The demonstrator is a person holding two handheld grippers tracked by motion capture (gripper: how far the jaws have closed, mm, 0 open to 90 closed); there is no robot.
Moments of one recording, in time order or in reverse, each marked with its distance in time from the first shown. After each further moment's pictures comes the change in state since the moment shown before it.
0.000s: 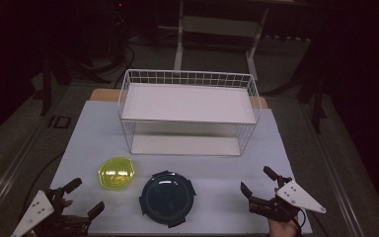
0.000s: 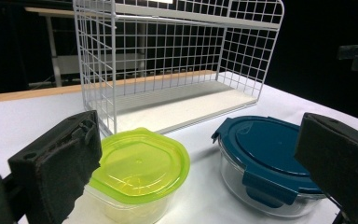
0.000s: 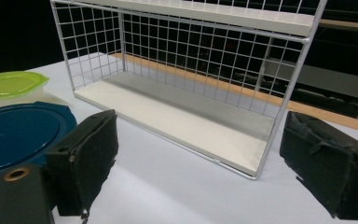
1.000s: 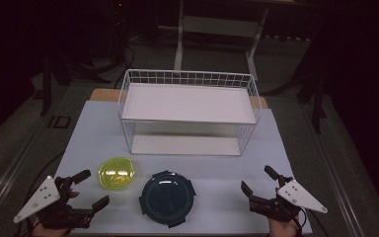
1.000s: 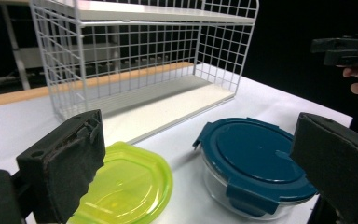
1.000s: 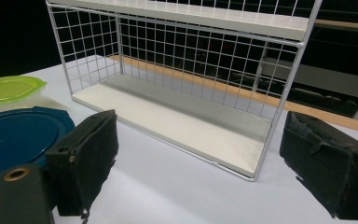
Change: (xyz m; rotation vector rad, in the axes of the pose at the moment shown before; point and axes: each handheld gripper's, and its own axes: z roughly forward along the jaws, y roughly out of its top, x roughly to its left) left arm 0.004 0.029 0.019 0.074 -0.121 0.017; right arm 0.001 0.004 -0.001 -0.002 -0.012 0.009
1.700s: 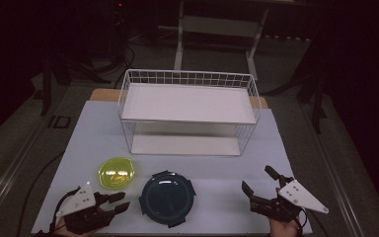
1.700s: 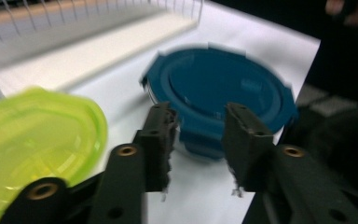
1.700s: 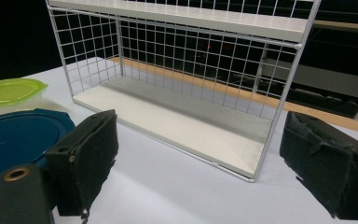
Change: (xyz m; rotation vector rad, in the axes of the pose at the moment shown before) left arm -0.021 -0.025 0.038 0.297 -0.164 0.053; right arm -0.001 0.000 -0.001 -0.006 0.001 0.005
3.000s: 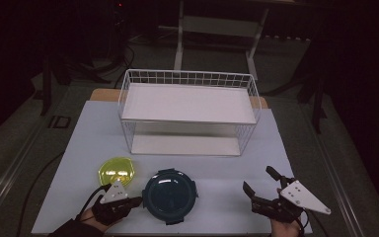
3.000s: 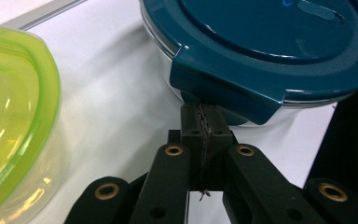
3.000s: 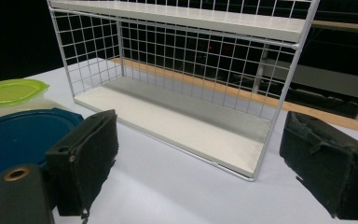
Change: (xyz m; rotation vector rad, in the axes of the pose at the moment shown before) left arm 0.005 -0.005 0.063 0.229 0.050 -0.023; right arm -0.002 0.000 -0.003 -0.002 0.005 0.004
